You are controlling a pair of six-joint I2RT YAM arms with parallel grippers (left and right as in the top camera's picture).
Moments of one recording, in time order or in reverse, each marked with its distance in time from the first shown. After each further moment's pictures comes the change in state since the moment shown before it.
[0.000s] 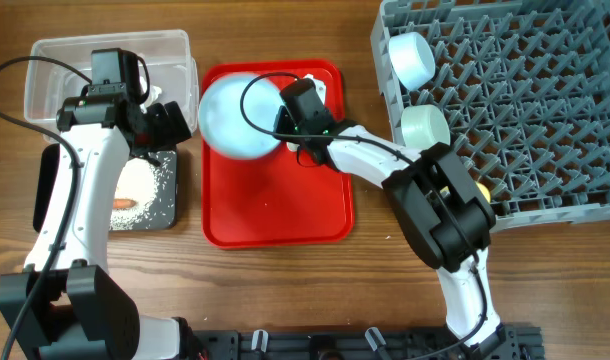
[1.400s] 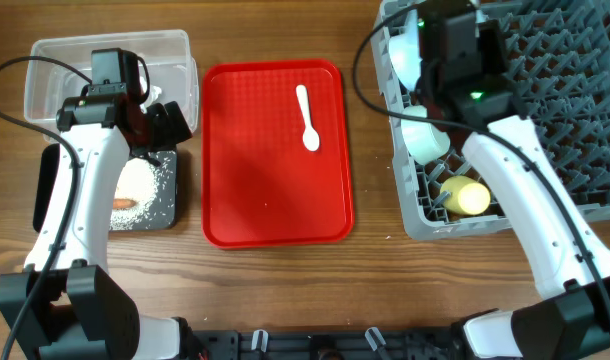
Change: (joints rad) left arm 0.000 0.000 0.000 0.000 0.000 0.000; right arm -0.320 -0.614 0.079 -0.463 0.889 -1.120
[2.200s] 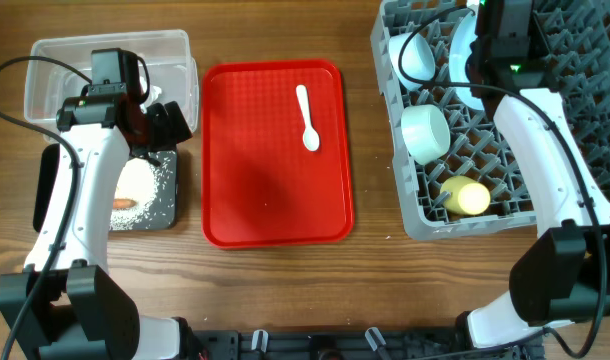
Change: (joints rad) left arm 0.000 0.000 0.000 0.000 0.000 0.000; right arm -0.238 0.146 -0.001 0.126 -0.215 -0.276
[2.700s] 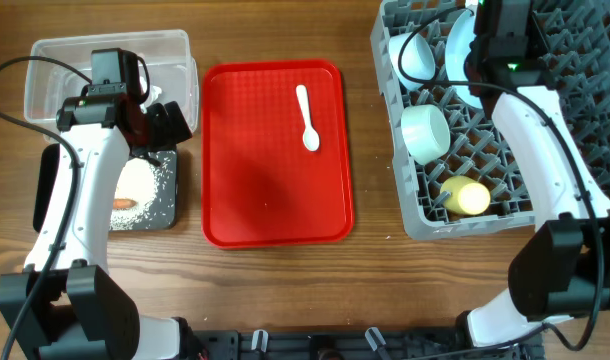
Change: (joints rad) left arm 0.000 0.000 0.000 0.000 0.000 0.000; right arm -0.002 0.024 0.000 0.028 0.042 -0.020
